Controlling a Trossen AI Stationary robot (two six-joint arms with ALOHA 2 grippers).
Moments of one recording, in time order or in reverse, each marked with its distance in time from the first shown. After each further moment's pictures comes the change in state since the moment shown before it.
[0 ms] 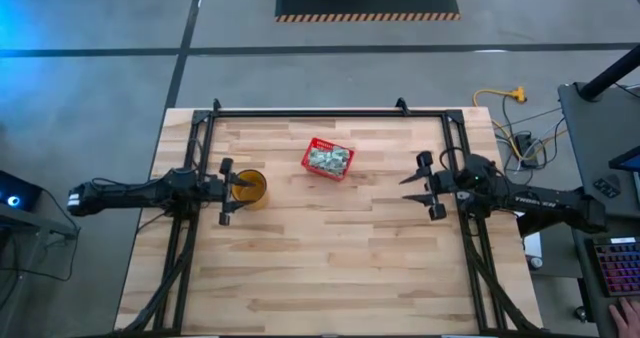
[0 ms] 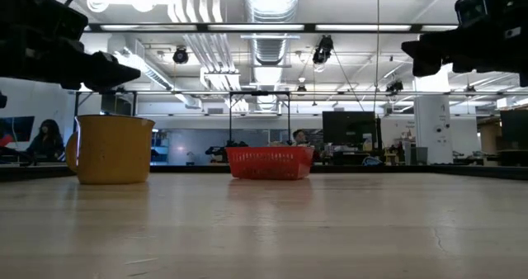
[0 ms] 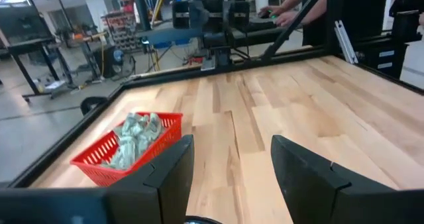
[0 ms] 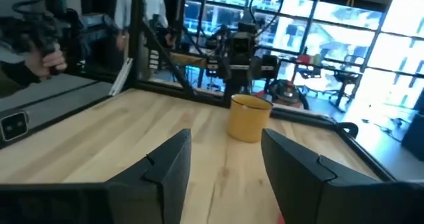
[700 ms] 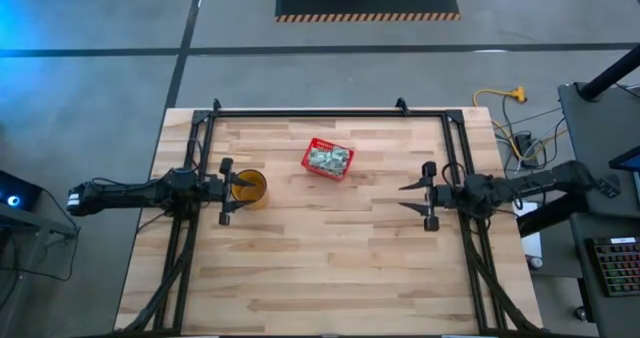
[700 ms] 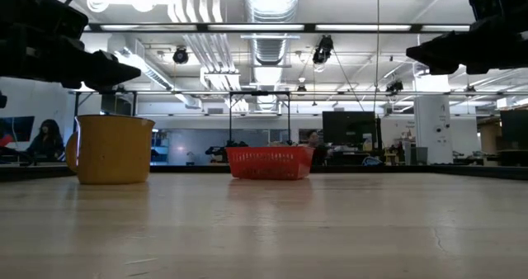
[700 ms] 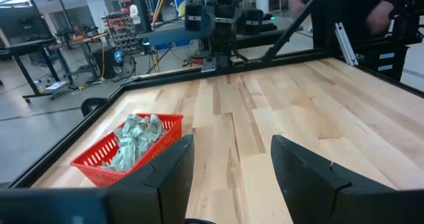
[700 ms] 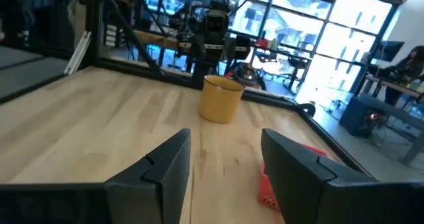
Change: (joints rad) left arm 0.000 0.009 0.003 0.016 -0.001 -0.006; right arm 0.508 -0.051 -0.025 -0.072 0.717 -0.067
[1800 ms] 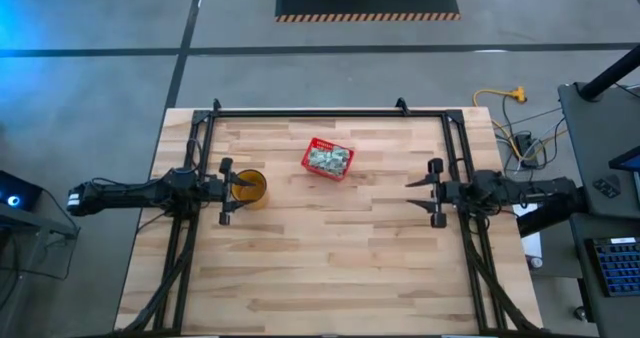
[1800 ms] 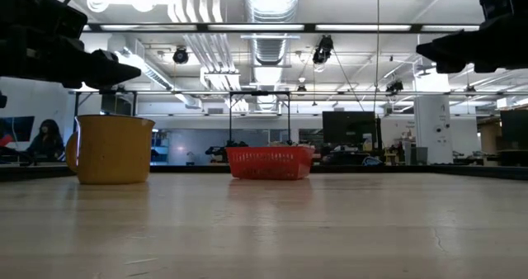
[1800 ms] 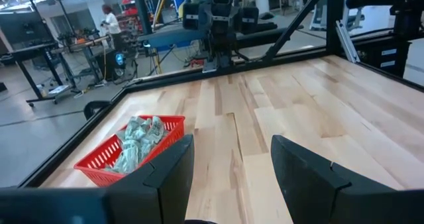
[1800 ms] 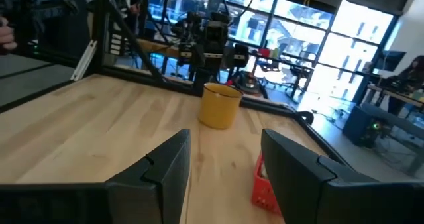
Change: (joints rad) left arm 0.000 0.000 0.001 0.002 -0.003 0.025; right arm -0.073 -0.311 0.010 -0.291 -0.103 -0.017
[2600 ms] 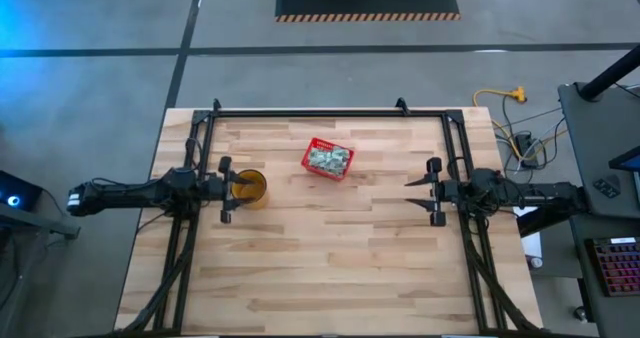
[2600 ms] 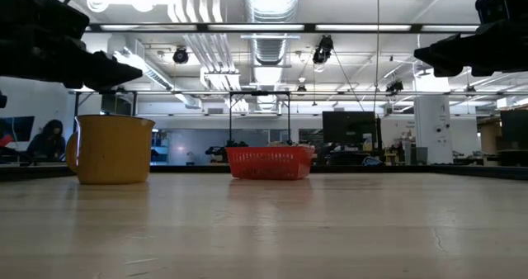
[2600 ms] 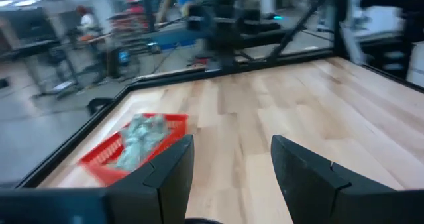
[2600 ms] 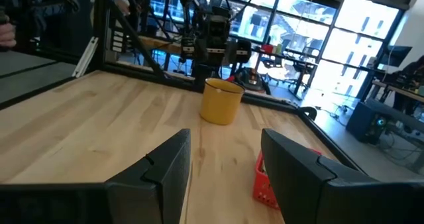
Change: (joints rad) left arm 0.000 0.000 -0.001 0.000 -0.014 -0.012; right arm -0.093 0.009 -0.009 0.002 -0.105 0.010
